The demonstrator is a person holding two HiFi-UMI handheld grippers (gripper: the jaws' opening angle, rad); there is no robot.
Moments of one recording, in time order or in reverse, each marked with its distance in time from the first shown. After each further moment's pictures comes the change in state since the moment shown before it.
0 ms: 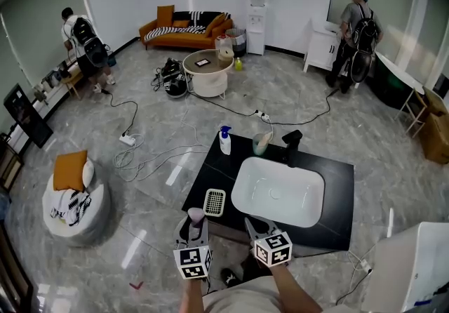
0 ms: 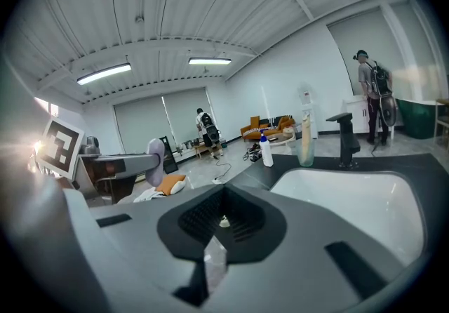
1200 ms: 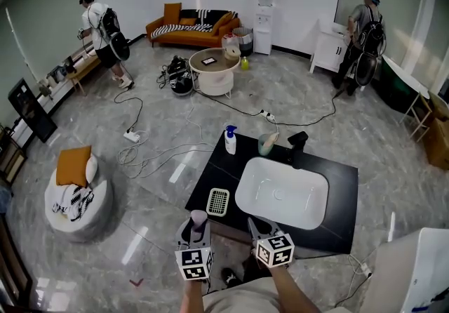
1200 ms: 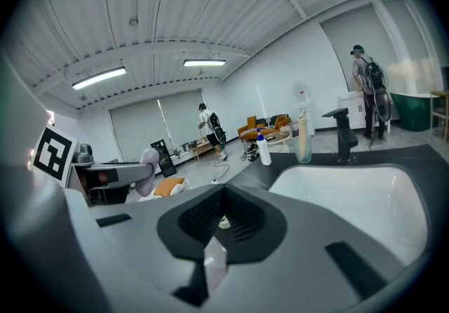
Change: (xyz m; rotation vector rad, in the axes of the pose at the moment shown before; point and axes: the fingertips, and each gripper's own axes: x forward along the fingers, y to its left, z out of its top) left arm -0.006 0.002 -0.012 -0.006 0.053 0.009; right arm 0.003 -0.003 -0.002 0.044 -0.009 -0.016
